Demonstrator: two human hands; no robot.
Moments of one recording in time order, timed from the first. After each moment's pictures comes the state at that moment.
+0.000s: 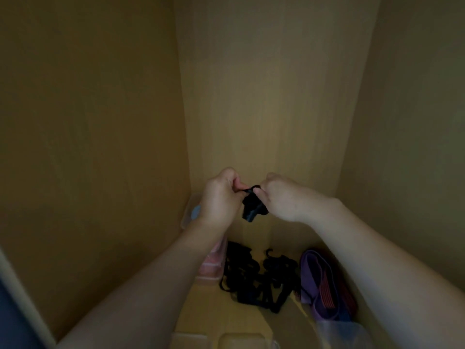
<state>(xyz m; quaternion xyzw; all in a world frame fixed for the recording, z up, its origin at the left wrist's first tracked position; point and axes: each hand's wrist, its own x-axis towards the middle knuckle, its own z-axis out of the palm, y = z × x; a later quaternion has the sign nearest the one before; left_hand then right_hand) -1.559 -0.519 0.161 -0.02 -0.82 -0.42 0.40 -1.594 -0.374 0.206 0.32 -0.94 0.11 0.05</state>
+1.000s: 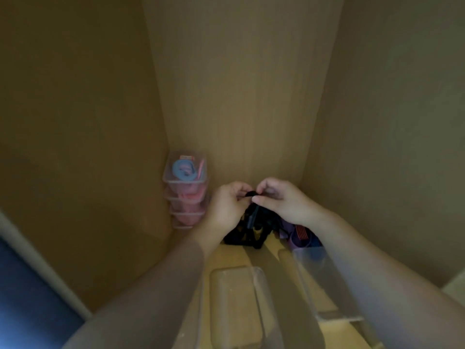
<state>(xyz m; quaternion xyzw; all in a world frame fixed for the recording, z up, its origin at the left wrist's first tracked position) -1.518 -0.474 0.065 -0.03 -0.82 -0.56 0.15 -1.554 -0.314 0.082 0.29 -0.83 0.48 -0.08</state>
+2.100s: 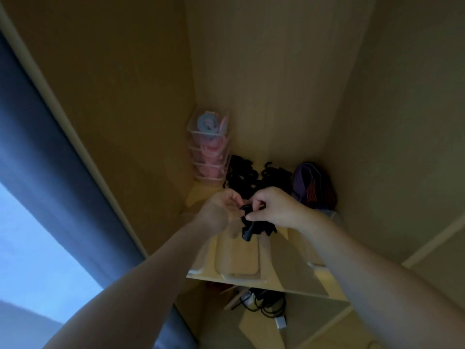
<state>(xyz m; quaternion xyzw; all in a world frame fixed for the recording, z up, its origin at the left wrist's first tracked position) -1.419 -0.476 -0.007 0.13 -0.81 -0.57 0.03 -1.476 -0.318 0.029 0.33 -0.87 0.31 -0.18</state>
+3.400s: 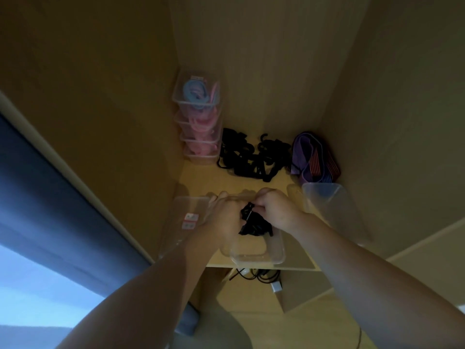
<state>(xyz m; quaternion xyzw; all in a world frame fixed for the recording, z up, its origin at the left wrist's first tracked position) -1.424 -0.485 -0.071 -0.04 -0.99 -0.14 -0.03 -1.493 -0.333 -0.074 0.32 -0.92 0.20 -0.12</state>
